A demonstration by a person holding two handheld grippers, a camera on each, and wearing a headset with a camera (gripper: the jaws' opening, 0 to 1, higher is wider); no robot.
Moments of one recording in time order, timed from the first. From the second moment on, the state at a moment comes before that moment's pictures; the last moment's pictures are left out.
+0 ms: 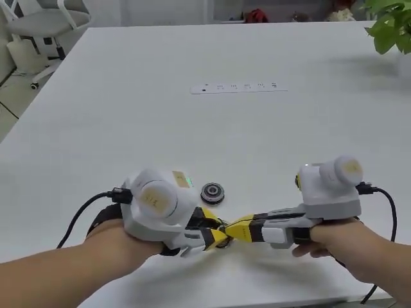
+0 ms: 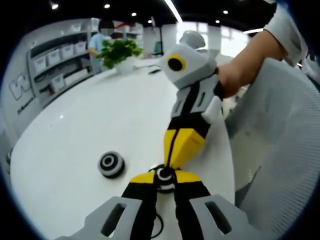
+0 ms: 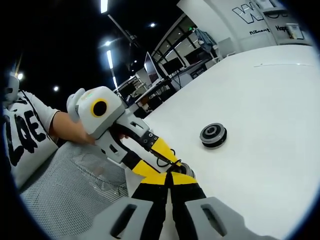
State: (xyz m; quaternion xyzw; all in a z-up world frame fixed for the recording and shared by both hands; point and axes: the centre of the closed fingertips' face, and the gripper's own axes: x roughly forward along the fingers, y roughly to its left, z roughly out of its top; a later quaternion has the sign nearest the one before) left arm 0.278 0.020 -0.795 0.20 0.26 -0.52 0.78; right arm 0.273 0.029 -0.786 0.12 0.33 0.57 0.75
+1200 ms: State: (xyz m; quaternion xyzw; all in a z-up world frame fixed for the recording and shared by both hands) left arm 0.257 0.029 -0.773 0.20 0.26 -0.55 0.77; right arm 0.287 0.017 -0.772 0.15 0.31 0.55 0.76
